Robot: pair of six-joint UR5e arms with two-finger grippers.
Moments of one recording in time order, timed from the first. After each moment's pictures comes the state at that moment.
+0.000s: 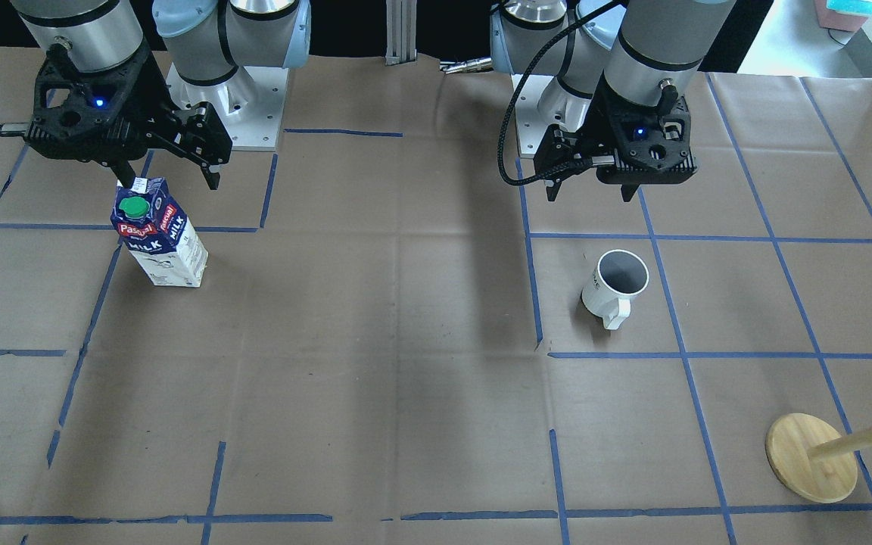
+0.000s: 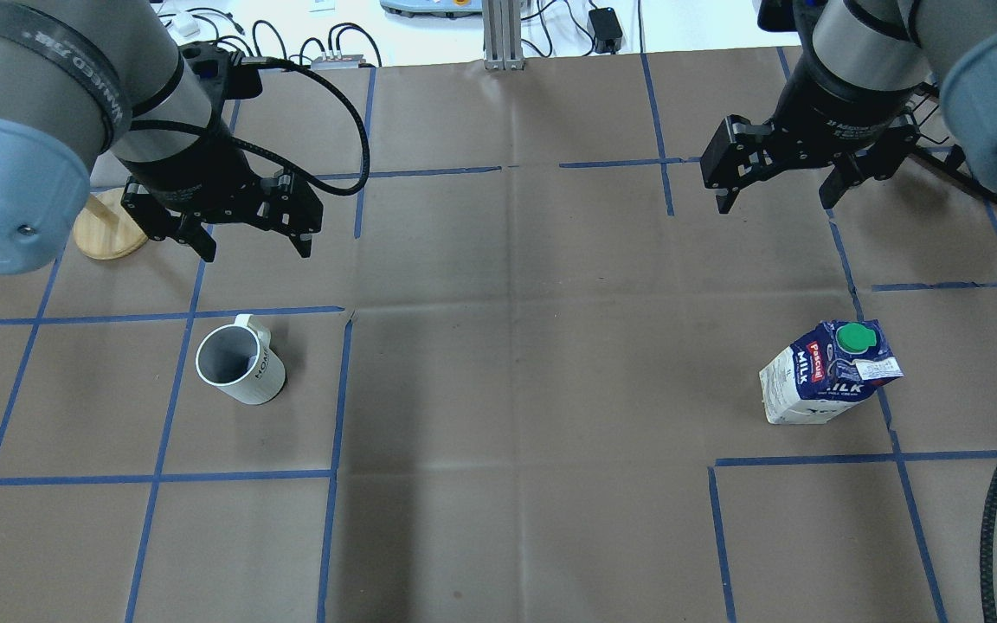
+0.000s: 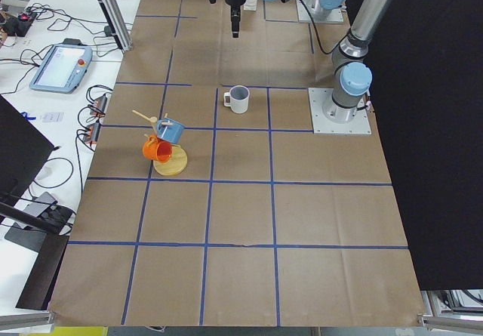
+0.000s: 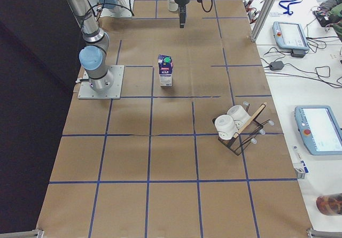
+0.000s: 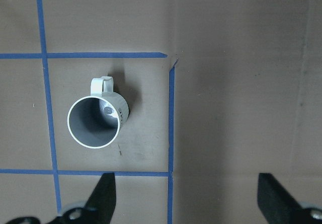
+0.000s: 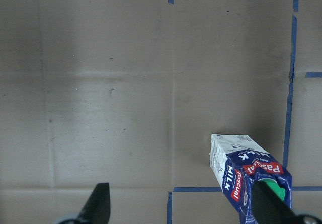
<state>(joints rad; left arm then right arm) -1.60 -1.53 -1.66 -1.53 1.58 -0.04 1.56 -1.62 1.61 -1.59 -1.57 -0.01</state>
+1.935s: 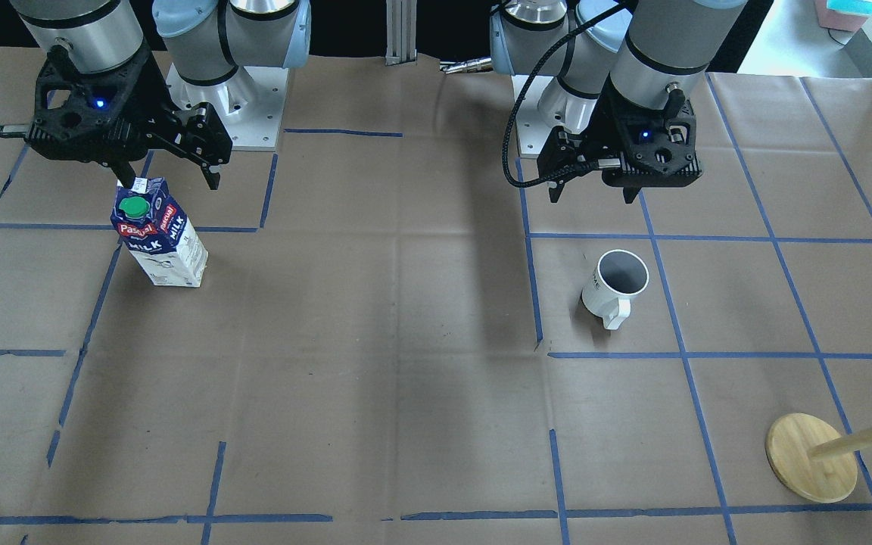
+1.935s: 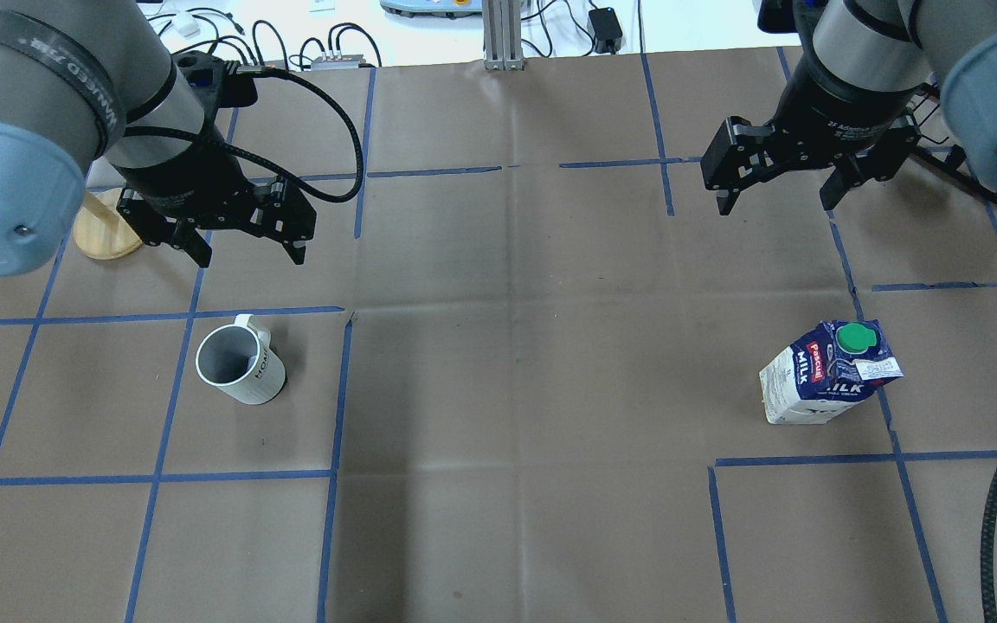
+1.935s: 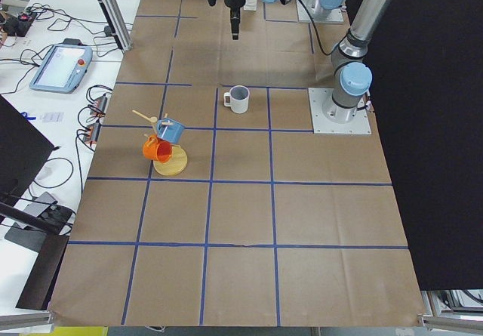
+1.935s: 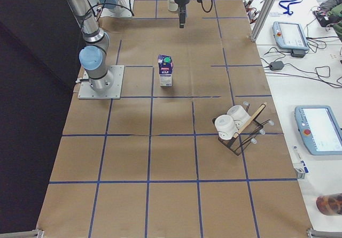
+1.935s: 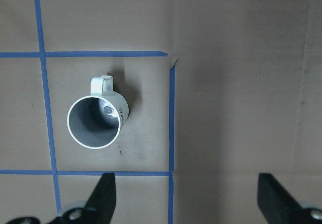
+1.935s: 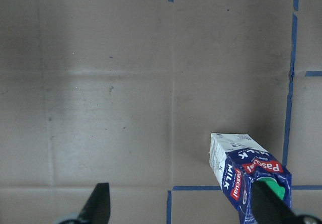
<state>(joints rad) -1.57 -1.53 -1.69 -1.53 1.59 0.02 1.56 -1.62 1.61 -1.59 -1.57 -0.01</state>
